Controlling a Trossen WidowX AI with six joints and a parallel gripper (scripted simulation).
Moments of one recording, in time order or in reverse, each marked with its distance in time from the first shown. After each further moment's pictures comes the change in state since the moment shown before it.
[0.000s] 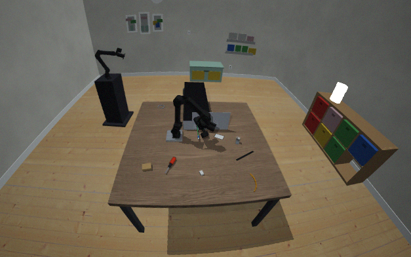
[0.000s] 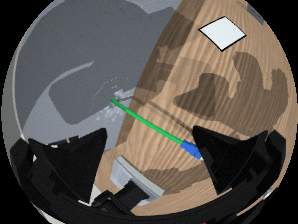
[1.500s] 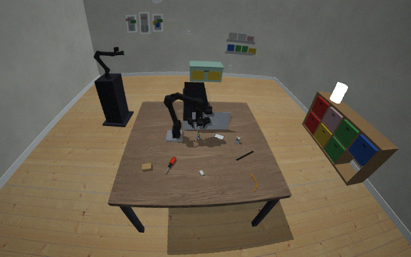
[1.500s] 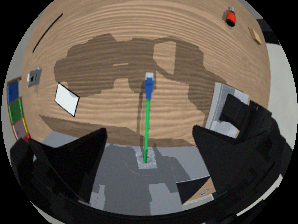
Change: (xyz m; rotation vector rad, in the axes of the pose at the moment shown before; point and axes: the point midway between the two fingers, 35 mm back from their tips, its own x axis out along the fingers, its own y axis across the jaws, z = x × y) arm -0.030 0.027 -0.007 1.855 -0.414 -0.523
